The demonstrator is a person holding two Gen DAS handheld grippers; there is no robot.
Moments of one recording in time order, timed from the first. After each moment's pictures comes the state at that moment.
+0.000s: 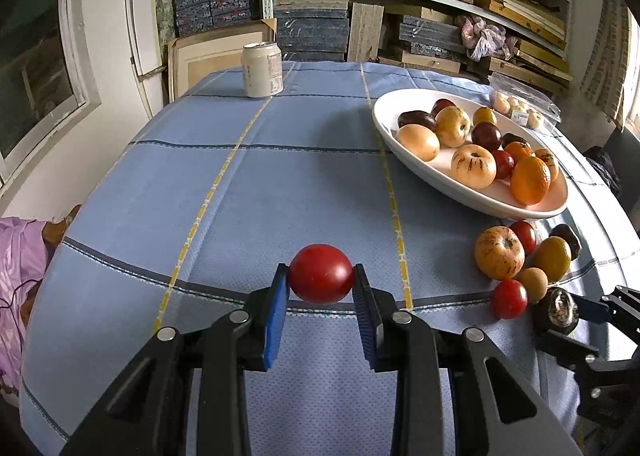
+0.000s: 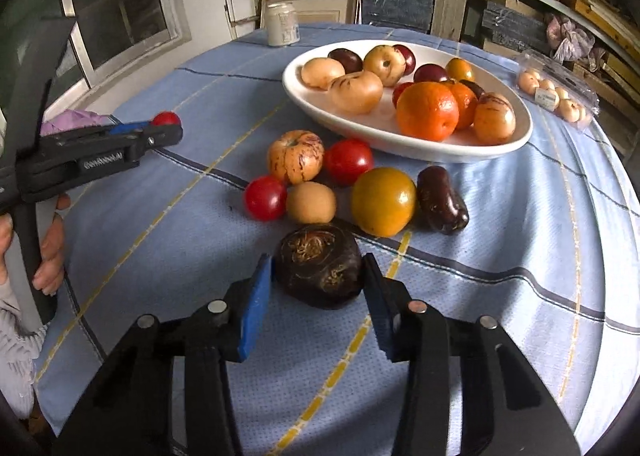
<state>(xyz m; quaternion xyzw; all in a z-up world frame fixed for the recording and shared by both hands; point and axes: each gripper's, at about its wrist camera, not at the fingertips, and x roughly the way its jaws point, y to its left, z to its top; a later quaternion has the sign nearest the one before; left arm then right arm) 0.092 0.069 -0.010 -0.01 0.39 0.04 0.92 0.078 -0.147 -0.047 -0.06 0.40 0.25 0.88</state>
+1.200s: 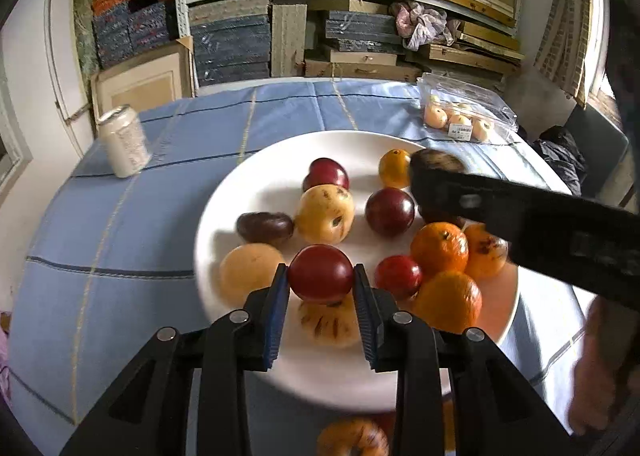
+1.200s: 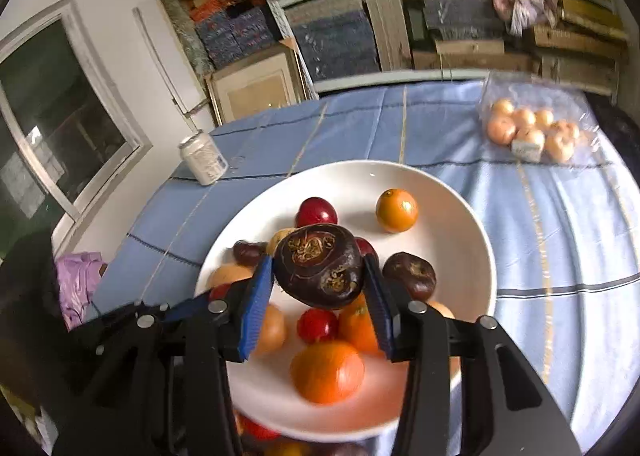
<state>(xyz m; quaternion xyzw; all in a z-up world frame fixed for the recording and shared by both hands) 0.220 -0.041 0.014 0.02 0.39 -0.07 0.92 0.272 -0.186 0.020 0.11 0.40 0.22 0.89</state>
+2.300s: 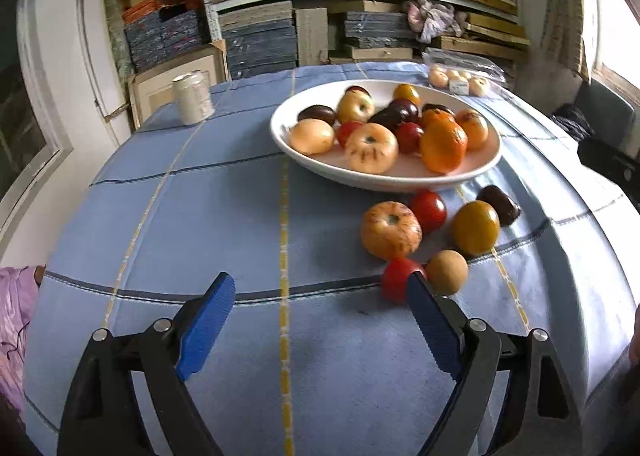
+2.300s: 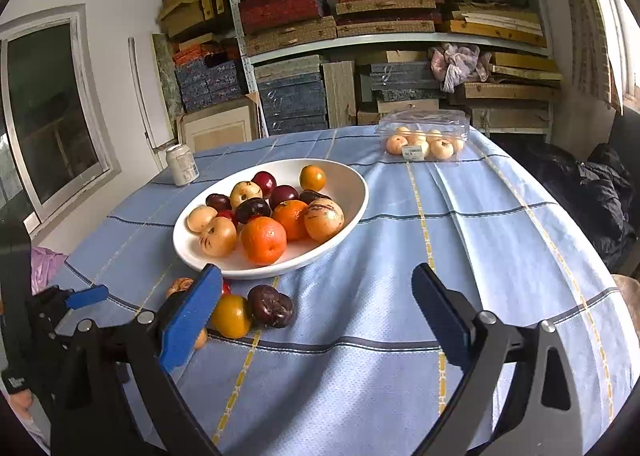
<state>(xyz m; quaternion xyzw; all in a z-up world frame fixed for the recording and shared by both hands) 0.077 -0.013 -0.015 0.06 0.38 -0.02 0.92 0.082 -0.252 0.006 0.07 0.26 0.12 0.96</state>
